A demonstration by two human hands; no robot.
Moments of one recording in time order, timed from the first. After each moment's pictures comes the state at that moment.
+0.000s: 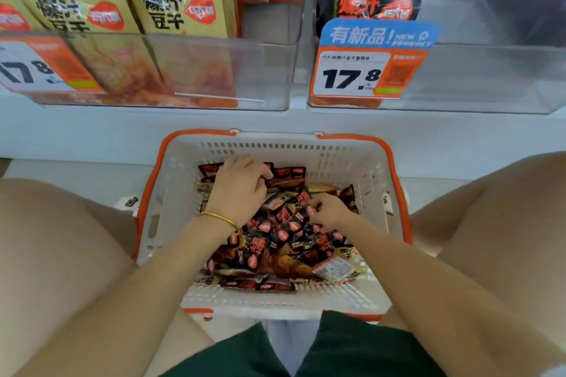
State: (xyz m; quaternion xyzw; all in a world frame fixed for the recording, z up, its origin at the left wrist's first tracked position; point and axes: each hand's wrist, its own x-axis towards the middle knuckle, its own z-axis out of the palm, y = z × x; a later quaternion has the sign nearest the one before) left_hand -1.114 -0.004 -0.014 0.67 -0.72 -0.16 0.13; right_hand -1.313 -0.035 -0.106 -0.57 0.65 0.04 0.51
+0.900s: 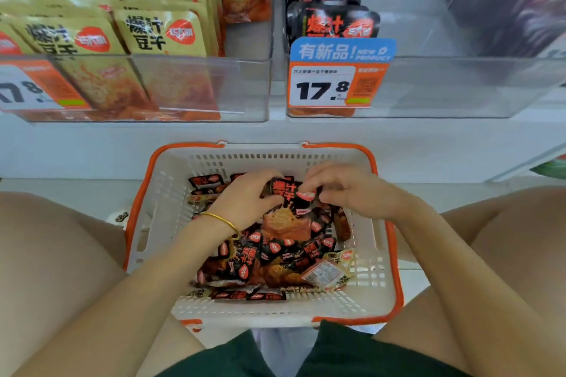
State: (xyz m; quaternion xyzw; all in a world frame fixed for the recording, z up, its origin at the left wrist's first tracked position) left_hand -1.140 -0.007 0.015 0.61 -0.71 -0.34 0.10; right_hand -1.354 -0.041 0.038 -0.77 0.40 -0.09 0.49
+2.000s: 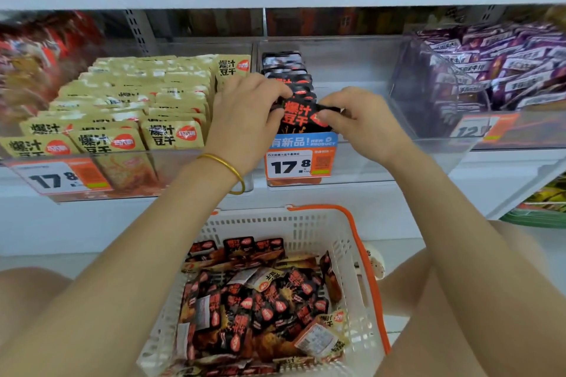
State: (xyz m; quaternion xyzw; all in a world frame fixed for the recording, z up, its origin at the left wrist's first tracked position) left_hand -1.179 -0.076 0.203 0.54 -0.77 0.04 0.34; right_hand -1.366 -0.104 0.198 -0.81 0.47 -0.32 0.13
